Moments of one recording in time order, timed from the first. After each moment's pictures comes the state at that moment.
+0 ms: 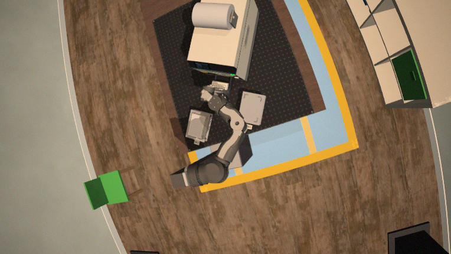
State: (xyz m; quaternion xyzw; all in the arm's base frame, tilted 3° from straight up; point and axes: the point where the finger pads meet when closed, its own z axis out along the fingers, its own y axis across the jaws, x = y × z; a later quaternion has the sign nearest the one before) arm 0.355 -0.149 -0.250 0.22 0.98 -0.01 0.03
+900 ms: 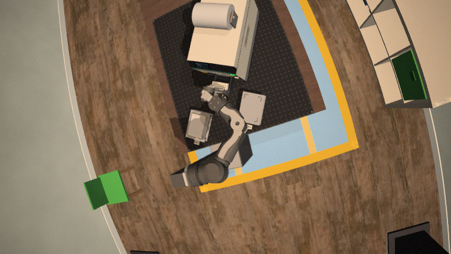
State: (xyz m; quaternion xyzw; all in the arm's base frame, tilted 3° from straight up) arm 0.353 -0.150 -0.251 0.22 0.98 -0.01 0.02
